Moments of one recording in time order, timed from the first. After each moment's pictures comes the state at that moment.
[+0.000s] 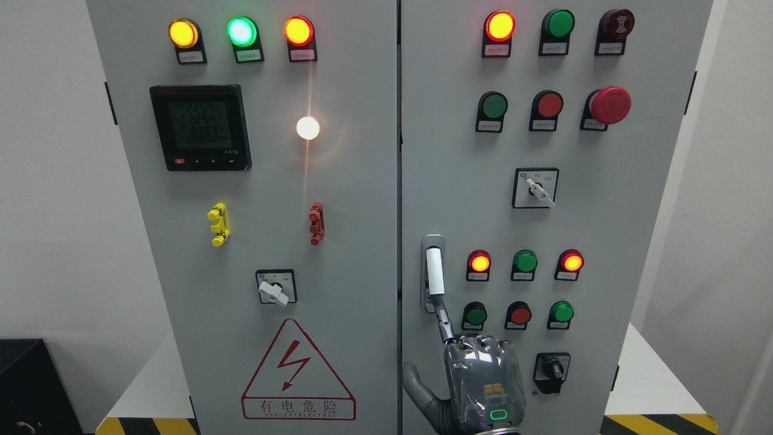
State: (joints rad) left arm 0.00 -0.11 -0.13 0.00 0.16 -0.11 0.00; right arm -0.26 0.12 0.34 -1.77 1.53 0.20 -0.12
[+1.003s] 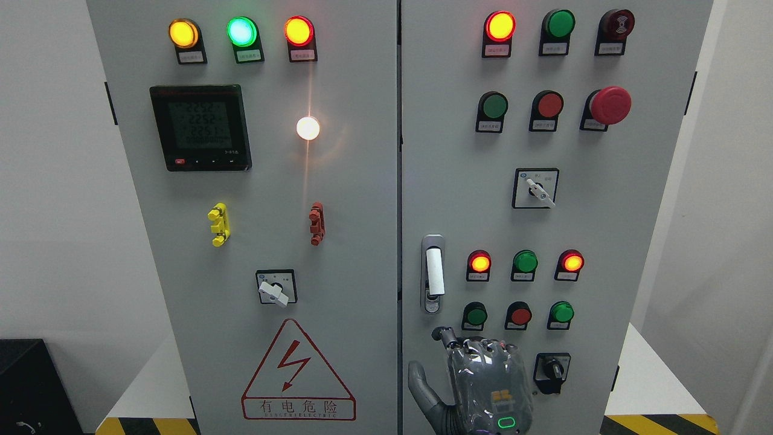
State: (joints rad) left arm 0.00 -0.11 -0.13 0.00 0.16 -0.11 0.00; right arm -0.22 0.12 0.33 -1.86 1.50 0.17 -0.08
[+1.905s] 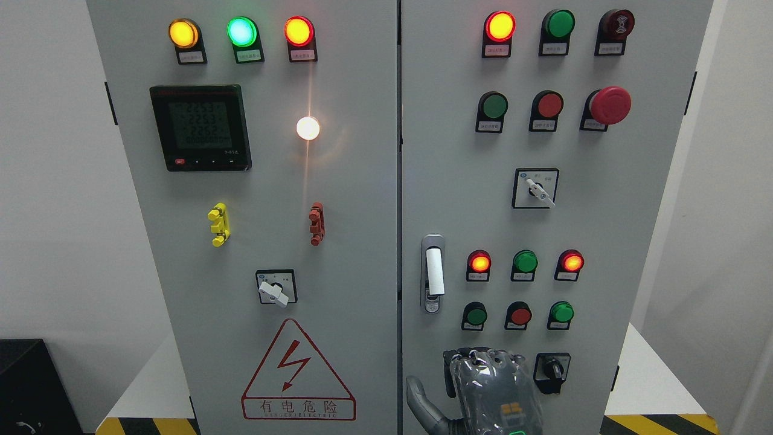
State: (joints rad) left arm 0.00 -0.11 -0.13 0.00 0.16 -0.11 0.00; right arm -0.17 0.11 0.33 -1.95 1.48 0.14 -0.05
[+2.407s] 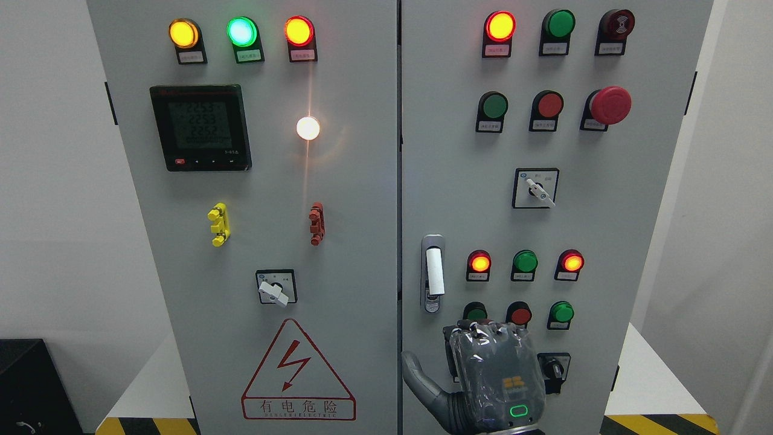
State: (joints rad) left arm 0.00 -0.11 -0.13 0.00 0.16 -0.11 0.00; right arm -0.27 0.11 0.32 -1.94 1.49 0.15 -0.04
